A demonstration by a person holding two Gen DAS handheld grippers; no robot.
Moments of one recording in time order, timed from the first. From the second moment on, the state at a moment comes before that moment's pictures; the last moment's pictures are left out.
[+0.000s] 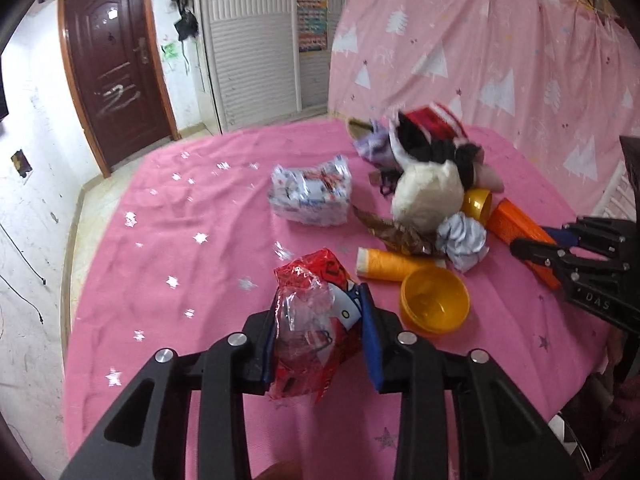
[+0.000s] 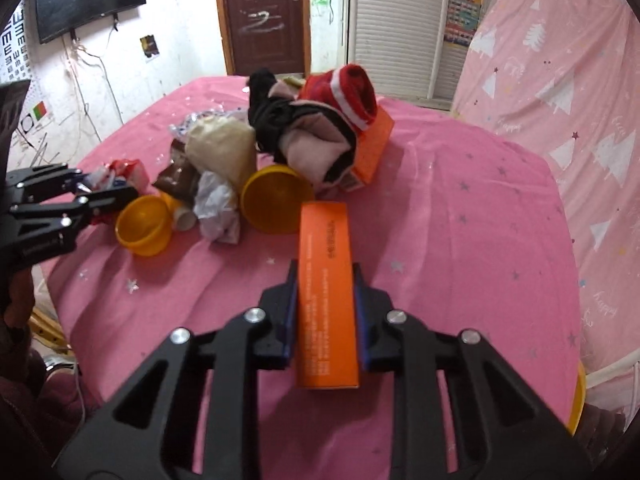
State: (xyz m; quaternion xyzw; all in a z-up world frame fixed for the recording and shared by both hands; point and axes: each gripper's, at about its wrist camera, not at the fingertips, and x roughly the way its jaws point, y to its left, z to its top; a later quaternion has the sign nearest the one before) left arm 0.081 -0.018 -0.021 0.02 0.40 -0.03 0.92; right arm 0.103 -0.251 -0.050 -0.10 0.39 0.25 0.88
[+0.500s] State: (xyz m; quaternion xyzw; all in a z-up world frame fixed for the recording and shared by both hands) left arm 0.078 -0.098 0.059 0.03 0.34 -0.14 0.93; right arm 0.096 -0.328 -0.003 -0.05 0.33 0.19 0.92
